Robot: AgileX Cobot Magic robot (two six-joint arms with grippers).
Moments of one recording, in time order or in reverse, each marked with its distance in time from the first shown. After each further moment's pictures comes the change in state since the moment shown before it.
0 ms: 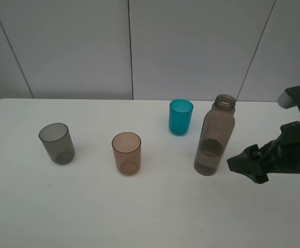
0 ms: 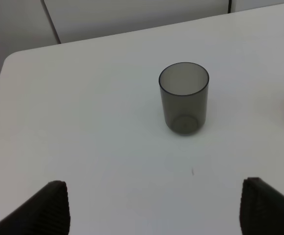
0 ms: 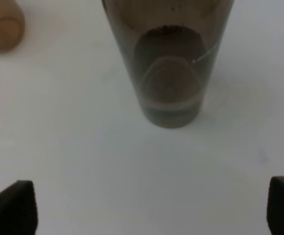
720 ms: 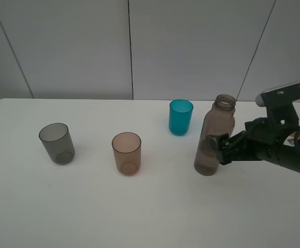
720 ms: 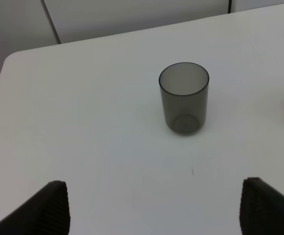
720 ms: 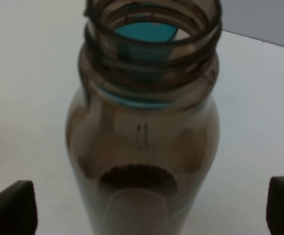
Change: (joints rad) left arm 0.000 0.000 0.000 0.000 0.000 0.000; right arm 0.184 0.279 0.115 0.003 -0.804 0.082
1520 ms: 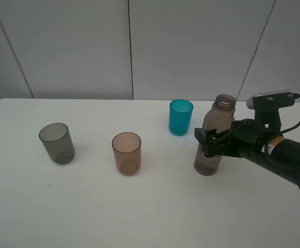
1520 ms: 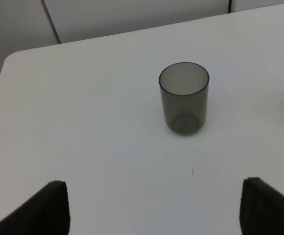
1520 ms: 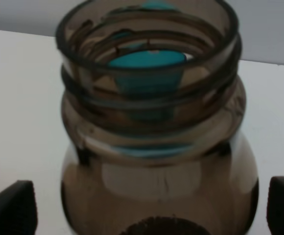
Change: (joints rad) left arm 0.000 0.000 0.000 0.000 0.000 0.000; right arm 0.000 0.224 0.003 -0.187 -0.324 0.281
